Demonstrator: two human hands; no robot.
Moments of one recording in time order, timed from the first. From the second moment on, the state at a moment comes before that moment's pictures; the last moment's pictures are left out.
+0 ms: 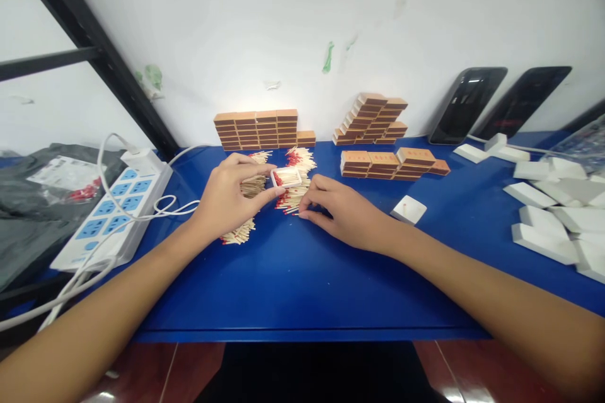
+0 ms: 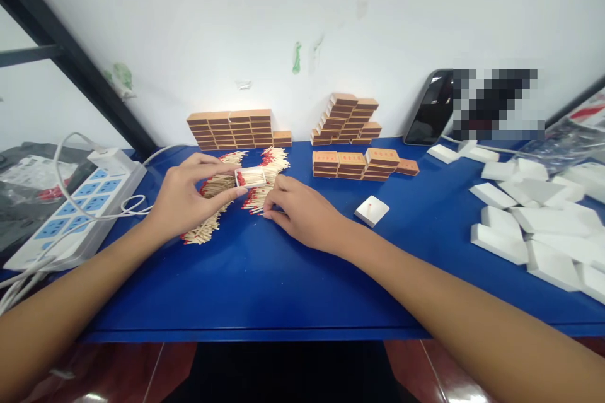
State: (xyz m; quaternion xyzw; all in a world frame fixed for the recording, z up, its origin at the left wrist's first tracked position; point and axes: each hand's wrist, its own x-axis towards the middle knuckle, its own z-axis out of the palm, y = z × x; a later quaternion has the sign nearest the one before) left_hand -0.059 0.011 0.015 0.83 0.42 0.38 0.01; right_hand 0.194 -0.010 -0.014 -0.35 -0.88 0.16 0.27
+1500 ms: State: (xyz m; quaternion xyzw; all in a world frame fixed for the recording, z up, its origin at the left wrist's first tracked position) left_hand -0.059 0.011 0.015 0.84 0.40 0.37 0.01; right_hand 0.232 -0.002 0.012 -0.42 -0.88 0.17 0.12
